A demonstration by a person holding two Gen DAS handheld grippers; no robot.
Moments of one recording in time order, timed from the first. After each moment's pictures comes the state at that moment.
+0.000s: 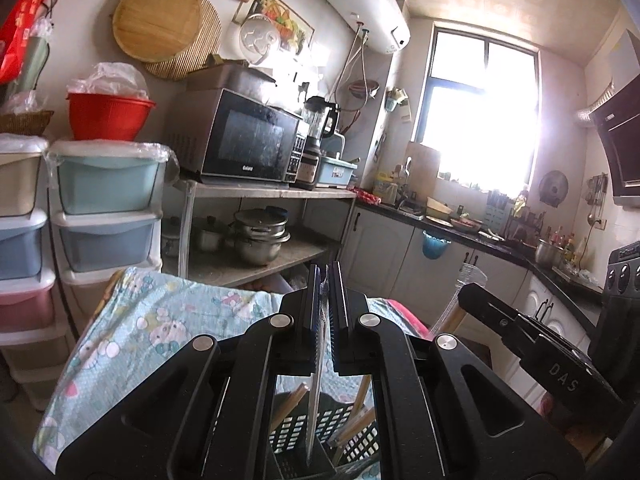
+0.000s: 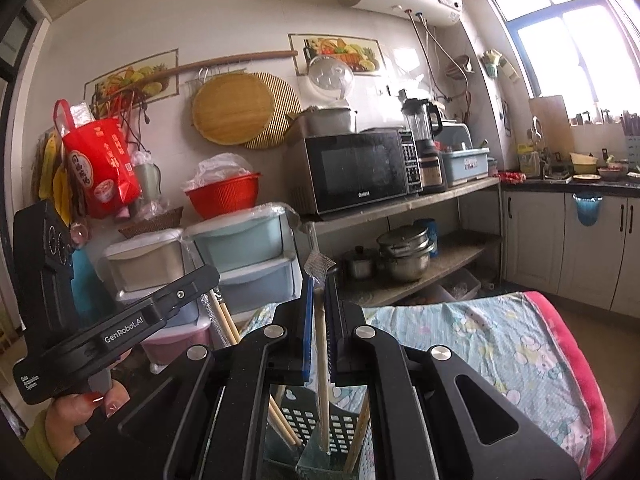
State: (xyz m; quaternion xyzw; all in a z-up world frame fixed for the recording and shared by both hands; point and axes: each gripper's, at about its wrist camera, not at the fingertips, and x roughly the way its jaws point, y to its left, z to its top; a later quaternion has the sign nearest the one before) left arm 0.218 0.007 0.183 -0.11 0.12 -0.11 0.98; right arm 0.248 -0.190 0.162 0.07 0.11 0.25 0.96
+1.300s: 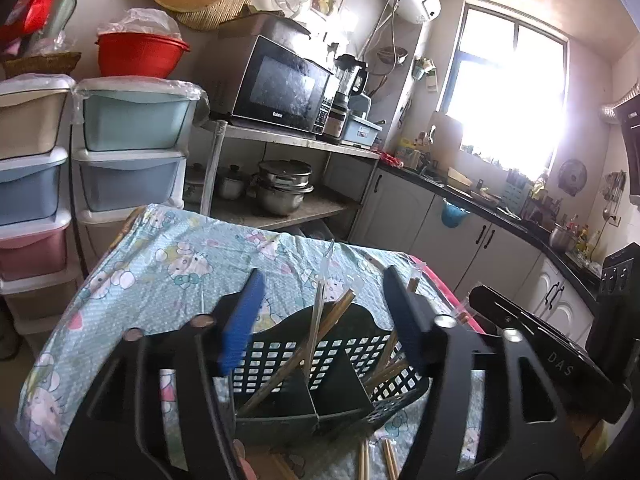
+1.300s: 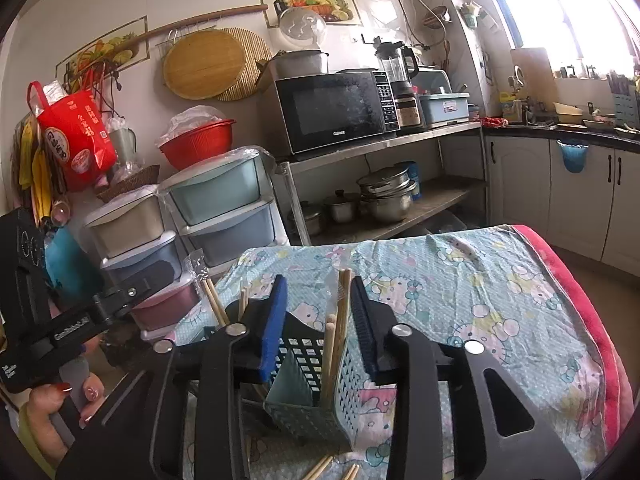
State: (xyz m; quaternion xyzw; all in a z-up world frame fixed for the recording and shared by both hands) left arm 0.204 0.026 0.121 -0.13 0.18 -0.08 0.97; right arm 0.249 -0.200 0.096 0.08 0.20 0.23 0.95
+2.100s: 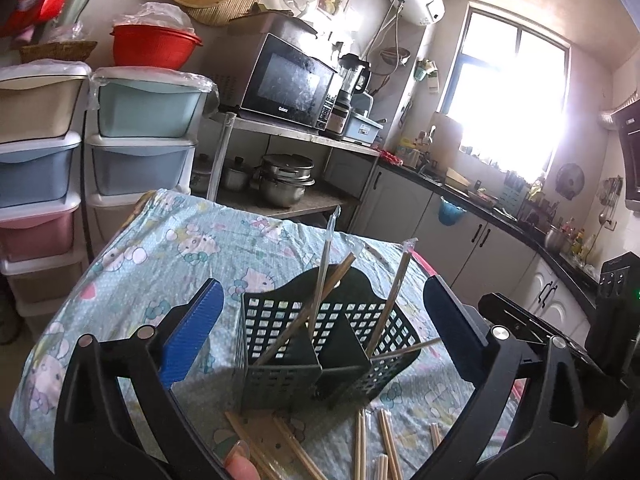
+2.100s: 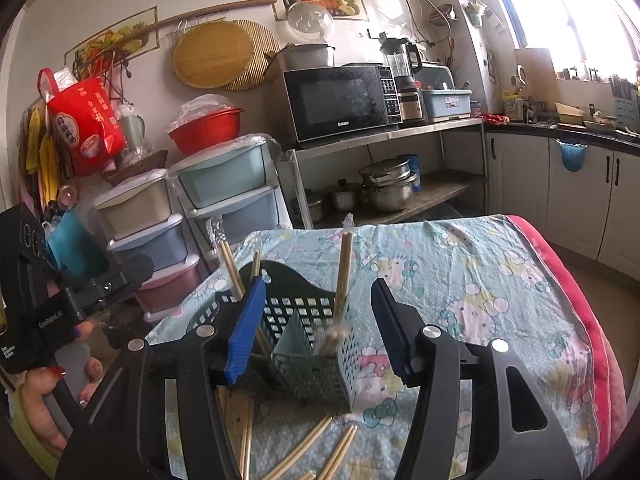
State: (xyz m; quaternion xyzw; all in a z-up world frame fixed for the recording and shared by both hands) left arm 0.169 0.036 0.108 -0.15 0.19 -0.09 0.97; right arm 0.209 -0.209 0.089 0.07 0.21 0.23 0.95
